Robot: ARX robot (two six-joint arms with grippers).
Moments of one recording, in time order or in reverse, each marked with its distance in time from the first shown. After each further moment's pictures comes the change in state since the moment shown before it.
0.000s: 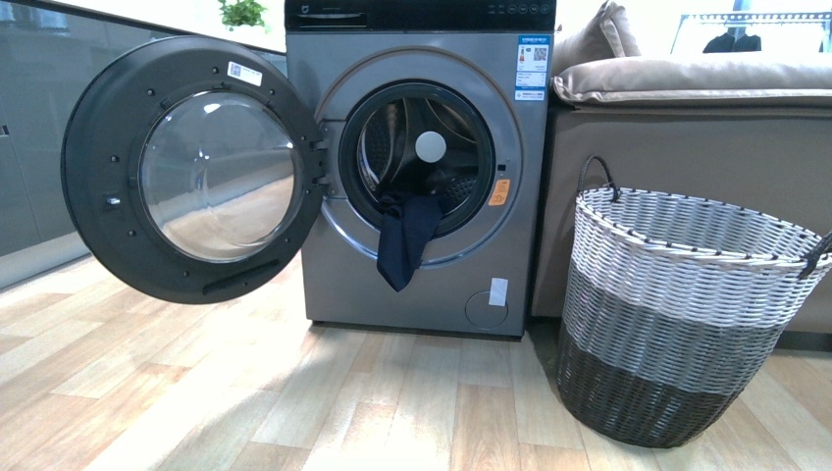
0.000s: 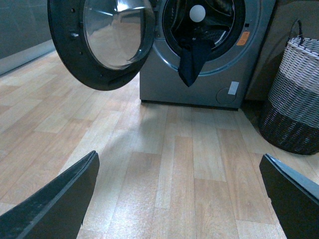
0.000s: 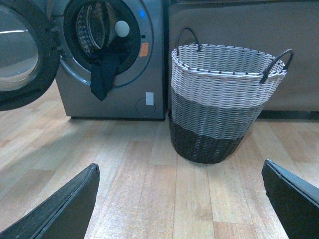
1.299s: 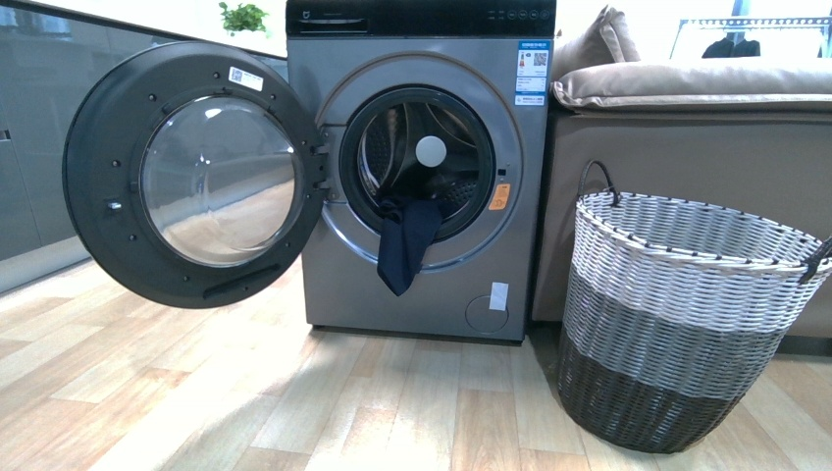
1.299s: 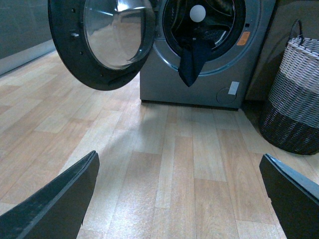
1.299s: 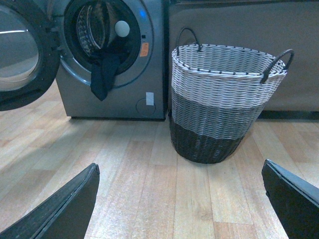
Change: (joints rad) left arm 0.000 0.000 0.000 0.000 0.000 0.000; right arm 0.000 0.000 0.000 0.000 0.000 0.000
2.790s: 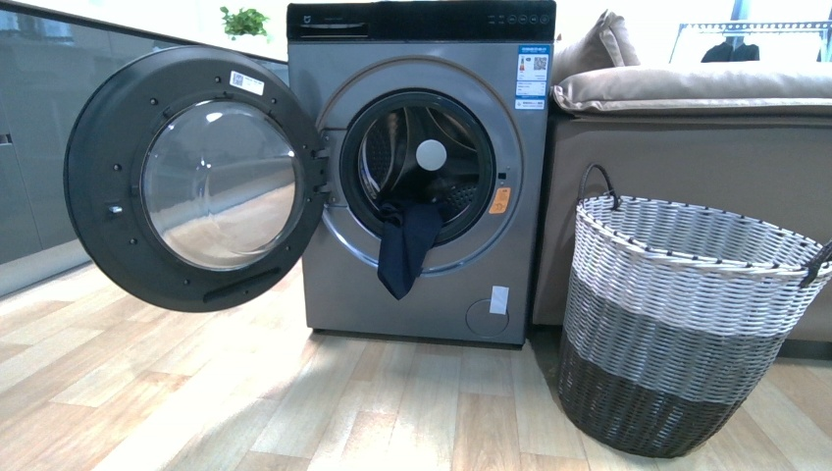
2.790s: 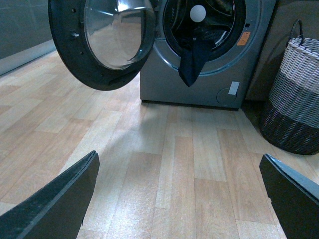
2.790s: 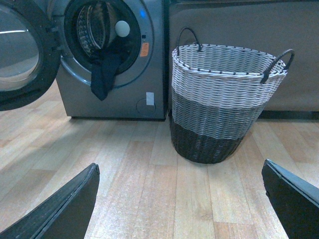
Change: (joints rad) left arm 0.000 0.000 0.000 0.000 0.000 0.000; right arm 0.000 0.000 0.000 0.000 0.000 0.000
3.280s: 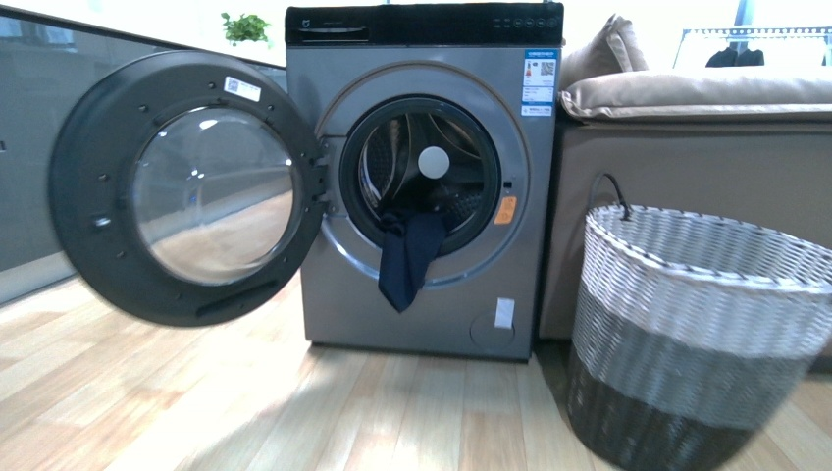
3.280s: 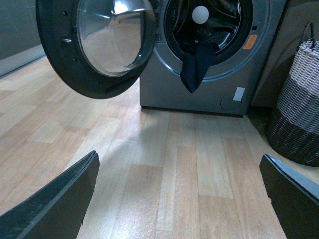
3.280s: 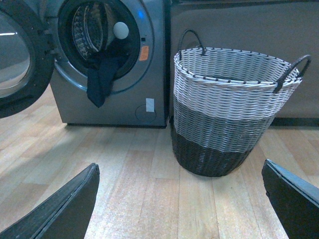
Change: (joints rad) left arm 0.000 0.000 0.000 0.000 0.000 0.000; right arm 0.000 0.000 0.000 0.000 0.000 0.000
